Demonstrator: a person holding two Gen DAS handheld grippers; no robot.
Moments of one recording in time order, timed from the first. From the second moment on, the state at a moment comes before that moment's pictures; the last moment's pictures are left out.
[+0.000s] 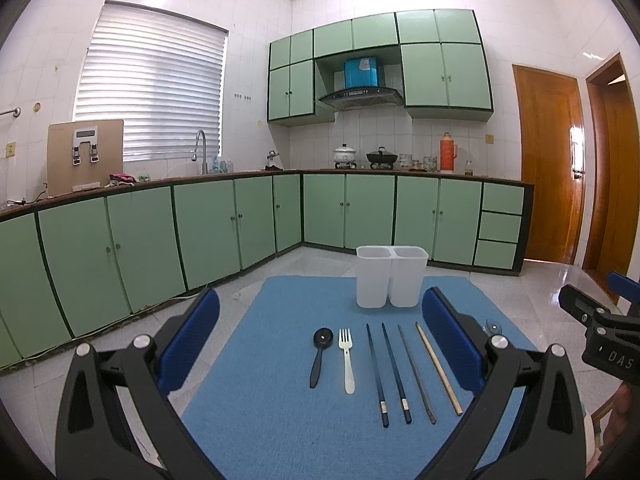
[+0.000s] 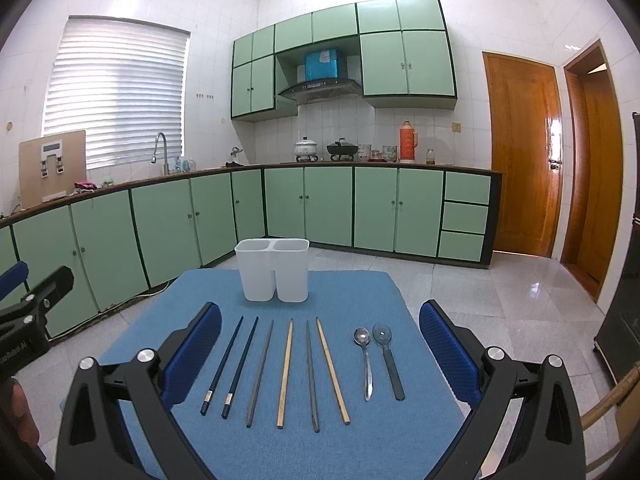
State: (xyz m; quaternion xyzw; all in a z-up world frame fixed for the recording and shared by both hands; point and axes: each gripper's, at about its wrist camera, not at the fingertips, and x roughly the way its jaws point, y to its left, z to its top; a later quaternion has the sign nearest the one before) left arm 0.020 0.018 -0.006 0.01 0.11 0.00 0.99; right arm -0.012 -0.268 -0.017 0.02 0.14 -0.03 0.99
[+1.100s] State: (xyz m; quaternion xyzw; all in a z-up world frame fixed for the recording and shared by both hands) left arm 0.267 0.047 -0.110 0.03 0.37 0.02 0.93; right arm 0.208 -0.384 -0.118 0.07 0.39 -0.01 0.92
